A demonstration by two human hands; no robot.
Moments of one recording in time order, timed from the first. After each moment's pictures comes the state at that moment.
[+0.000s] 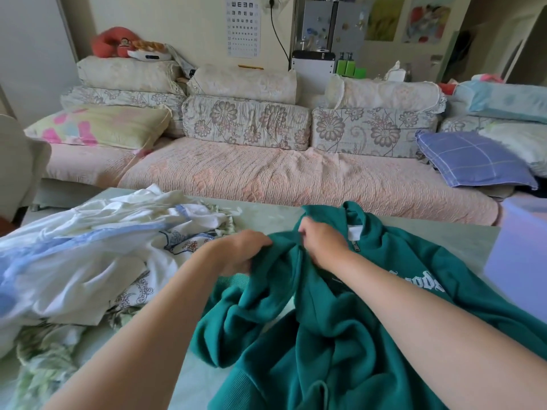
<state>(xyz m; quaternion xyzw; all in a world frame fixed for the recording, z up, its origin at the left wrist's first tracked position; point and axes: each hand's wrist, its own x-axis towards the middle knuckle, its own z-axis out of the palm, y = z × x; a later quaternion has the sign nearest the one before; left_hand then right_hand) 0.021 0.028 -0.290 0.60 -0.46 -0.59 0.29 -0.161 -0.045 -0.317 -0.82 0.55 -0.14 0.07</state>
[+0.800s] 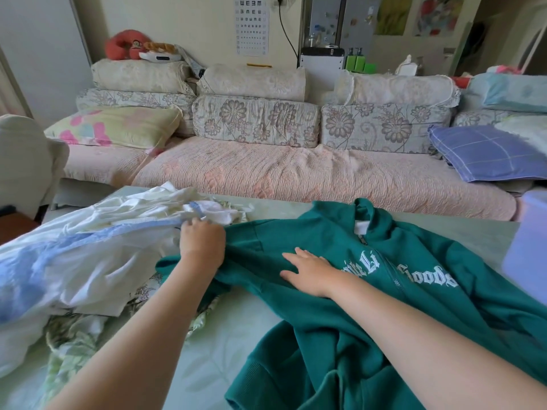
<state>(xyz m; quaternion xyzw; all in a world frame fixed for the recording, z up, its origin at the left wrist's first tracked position) 0.093 0.039 -0.314 0.78 -0.60 0.14 -0.09 -0.132 -0.015 -0.371 -0.84 0.51 0.02 0.17</state>
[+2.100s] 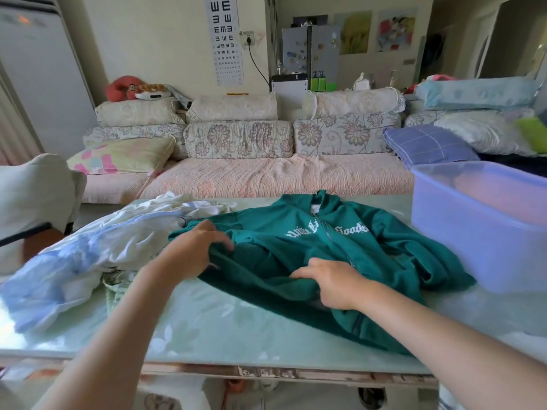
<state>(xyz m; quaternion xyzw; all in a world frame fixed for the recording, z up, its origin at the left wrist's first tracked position) 0.019 0.251 -0.256 0.66 -0.75 0.00 0.11 -0.289 0.223 -0.313 -0.89 0.45 0.00 0.09</state>
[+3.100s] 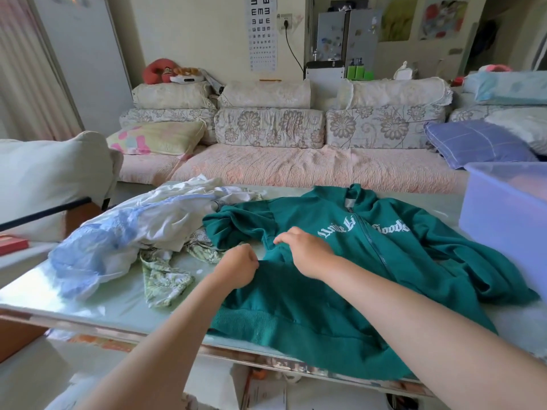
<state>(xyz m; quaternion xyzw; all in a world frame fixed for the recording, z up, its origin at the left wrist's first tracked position) 0.011 0.242 -0.323 0.77 -0.60 -0.15 0.15 -0.162 0.167 -0.329 -0.89 0.44 -0.11 0.09</state>
